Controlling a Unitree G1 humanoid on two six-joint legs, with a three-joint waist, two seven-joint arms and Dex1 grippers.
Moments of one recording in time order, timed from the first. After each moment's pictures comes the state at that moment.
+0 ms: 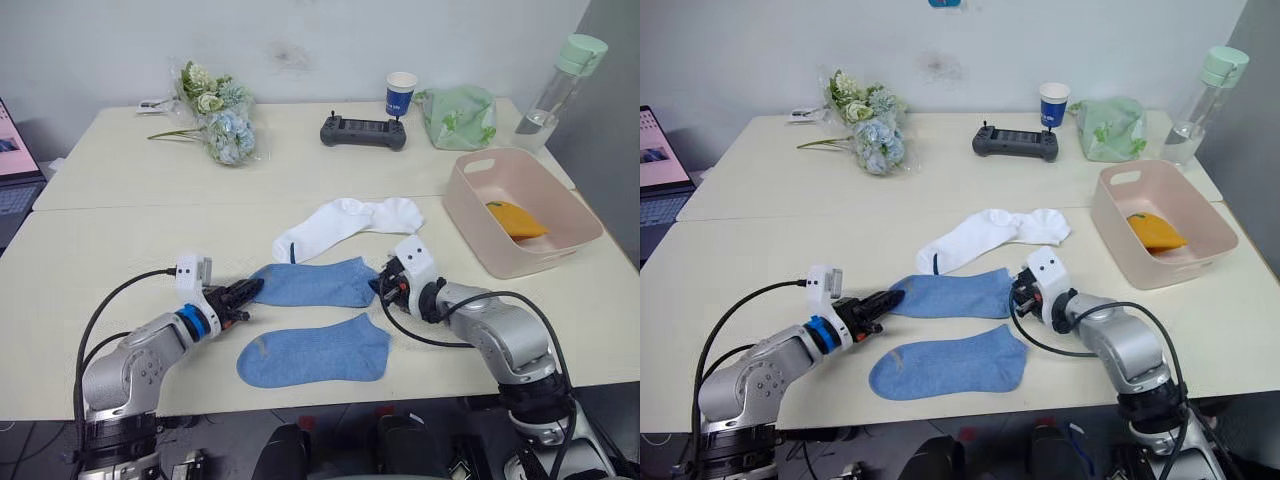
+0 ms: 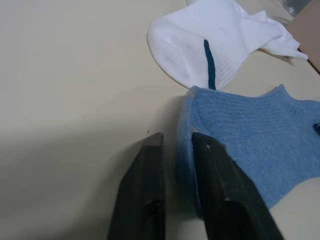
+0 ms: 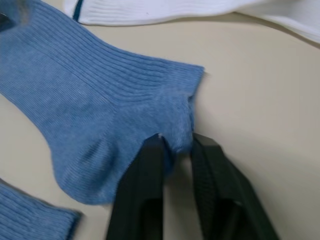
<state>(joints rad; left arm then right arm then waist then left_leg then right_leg) -0.13 0.43 0.32 -0.13 -0.58 0.82 -0.59 -0.38 -0.36 0.21 -0.32 0.29 1.00 0.38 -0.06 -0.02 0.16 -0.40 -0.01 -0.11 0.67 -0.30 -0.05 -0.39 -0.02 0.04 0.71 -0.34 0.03</state>
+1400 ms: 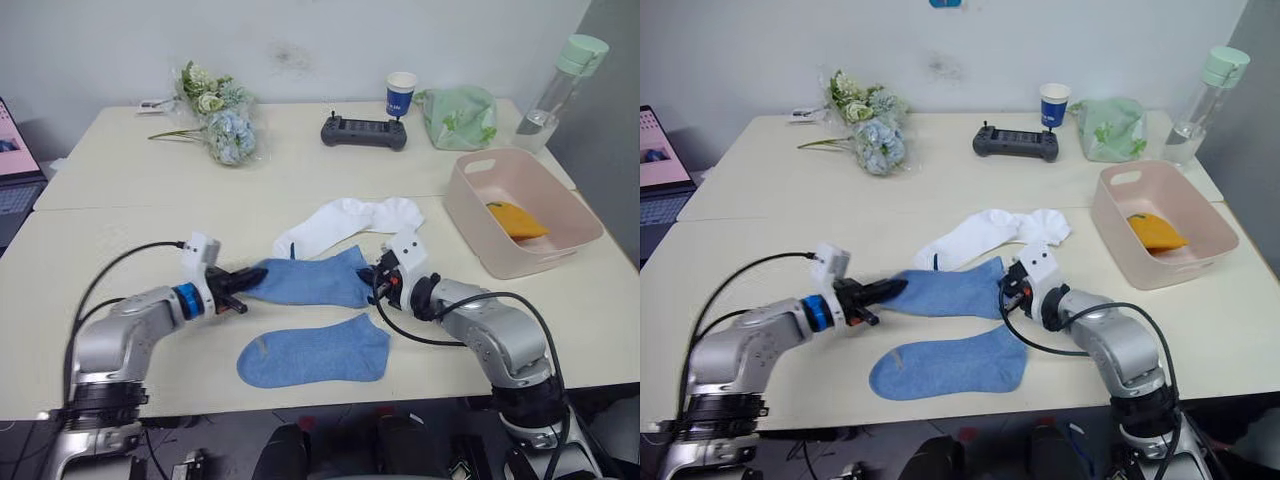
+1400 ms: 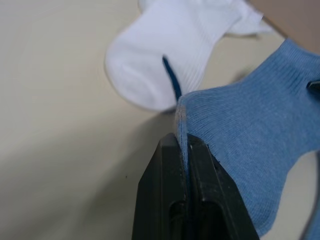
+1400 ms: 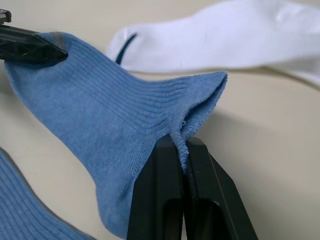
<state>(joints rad) -0.27 0.61 0.24 -0.06 -0.59 0.83 -0.79 -0.39 -0.27 0.16 -0.43 0.34 1.01 0.41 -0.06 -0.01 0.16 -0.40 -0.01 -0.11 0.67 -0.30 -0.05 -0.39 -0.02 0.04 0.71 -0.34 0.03</state>
